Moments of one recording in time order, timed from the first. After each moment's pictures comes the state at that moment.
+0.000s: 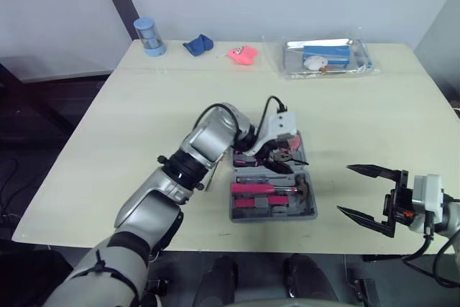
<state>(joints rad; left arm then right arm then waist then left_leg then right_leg) -0.93 0.37 -0.47 0.25 -0.06 0.55 -1.26 0.19 -0.69 -0.25 -0.30 0.55 -0.09 1.19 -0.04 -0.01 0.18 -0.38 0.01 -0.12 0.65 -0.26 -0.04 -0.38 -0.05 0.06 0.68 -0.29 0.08</state>
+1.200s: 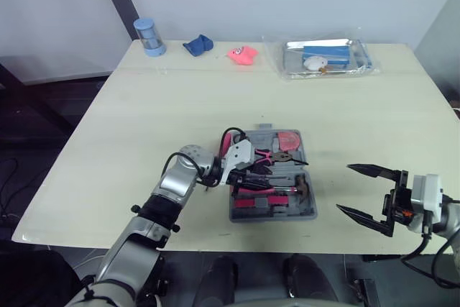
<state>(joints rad) -0.57 0.41 -0.32 0.36 -0.15 0.09 -1.34 0.20 -0.68 -0.25 -0.30 0.54 -0.09 1.17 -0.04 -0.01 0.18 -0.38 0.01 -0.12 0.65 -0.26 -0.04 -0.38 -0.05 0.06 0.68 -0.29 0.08</state>
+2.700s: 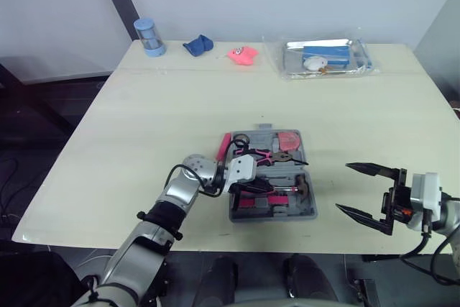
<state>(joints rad) -0.55 0.37 -0.35 0.50 -0.06 -0.20 -1.32 0.18 -0.68 -0.24 -0.29 0.54 -0.09 1.19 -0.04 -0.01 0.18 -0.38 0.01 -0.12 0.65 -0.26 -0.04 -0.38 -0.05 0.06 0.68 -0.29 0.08</state>
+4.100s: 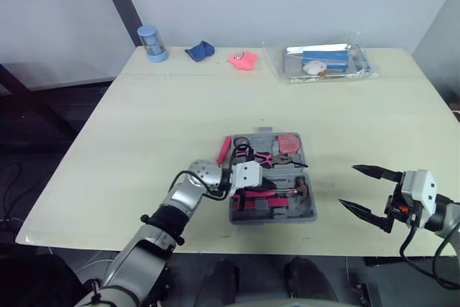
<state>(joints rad) -0.52 0.37 -0.40 0.51 0.04 -0.33 -1.16 0.22 -0.70 -0.24 -0.27 0.47 -0.01 1.07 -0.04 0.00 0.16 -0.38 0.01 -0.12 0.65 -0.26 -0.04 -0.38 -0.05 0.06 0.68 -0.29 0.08</state>
